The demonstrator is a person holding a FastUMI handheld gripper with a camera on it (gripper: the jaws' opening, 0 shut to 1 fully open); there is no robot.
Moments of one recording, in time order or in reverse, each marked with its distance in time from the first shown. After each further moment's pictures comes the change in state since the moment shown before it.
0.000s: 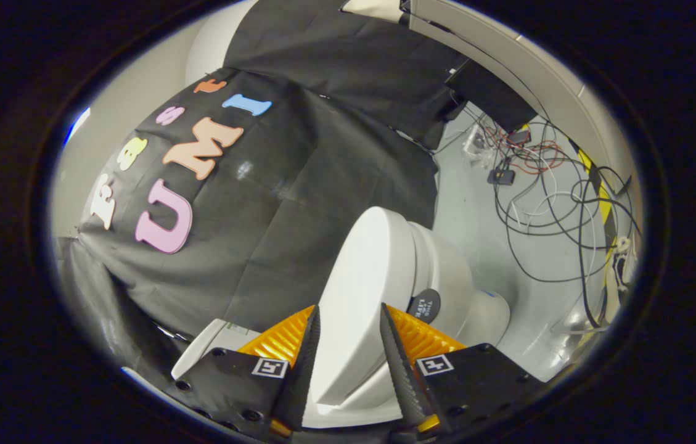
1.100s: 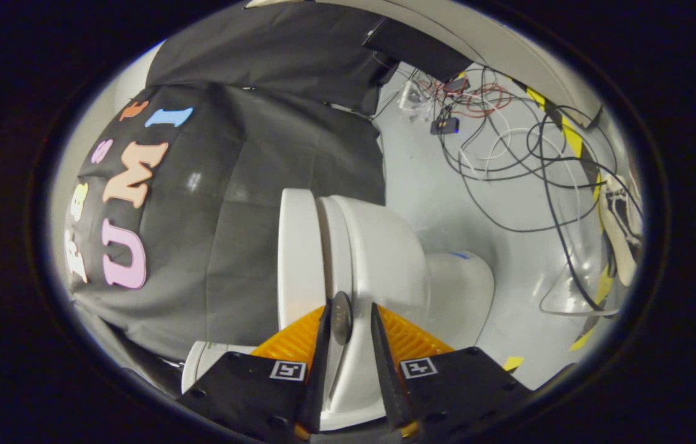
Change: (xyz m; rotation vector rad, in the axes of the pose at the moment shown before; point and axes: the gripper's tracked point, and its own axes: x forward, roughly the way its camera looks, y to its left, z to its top) arm 0.048 -0.066 -0.021 0.235 0.131 -0.131
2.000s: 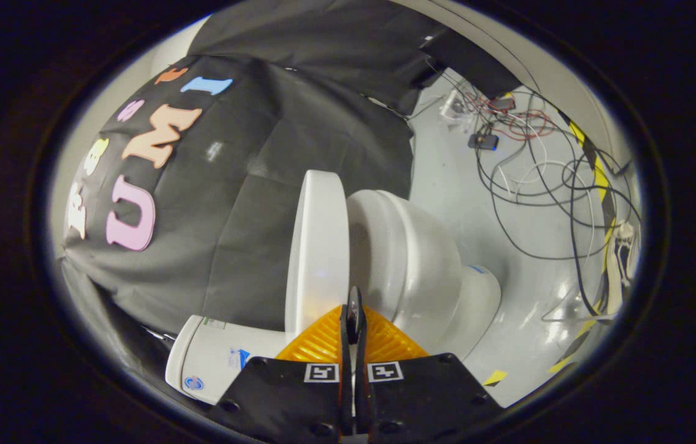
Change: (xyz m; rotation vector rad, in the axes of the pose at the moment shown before) arm -0.015 0.050 0.003 -0.224 0.009 0.035
